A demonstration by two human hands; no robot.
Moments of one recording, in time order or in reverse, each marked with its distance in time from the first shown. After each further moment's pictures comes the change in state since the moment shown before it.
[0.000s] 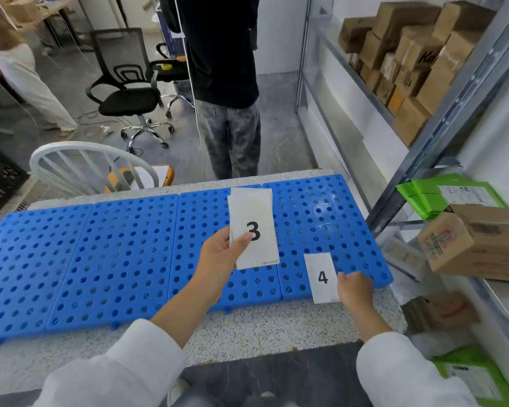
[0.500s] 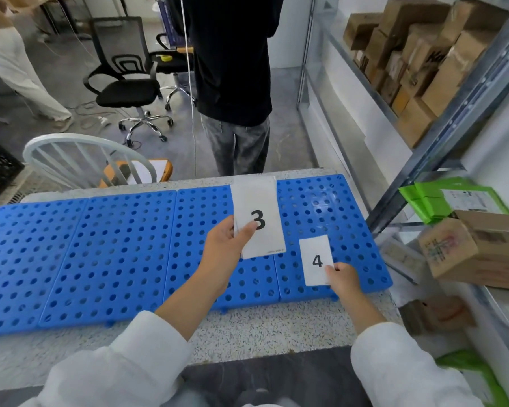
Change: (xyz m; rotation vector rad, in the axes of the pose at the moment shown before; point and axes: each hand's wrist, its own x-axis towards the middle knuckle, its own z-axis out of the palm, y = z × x) left_hand 0.019 0.008 0.012 -0.064 0.010 0.029; right_hand 0.010 -0.032 -0.001 0.253 -0.194 0.014
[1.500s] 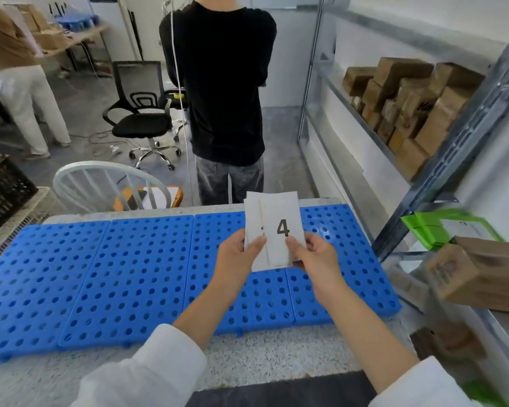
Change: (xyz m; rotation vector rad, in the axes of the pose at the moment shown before) left_hand -0.011 0.019 -0.036 0.079 0.038 0.165; right_hand -0.152 -0.146 0.008 0.635 -0.179 -0.387
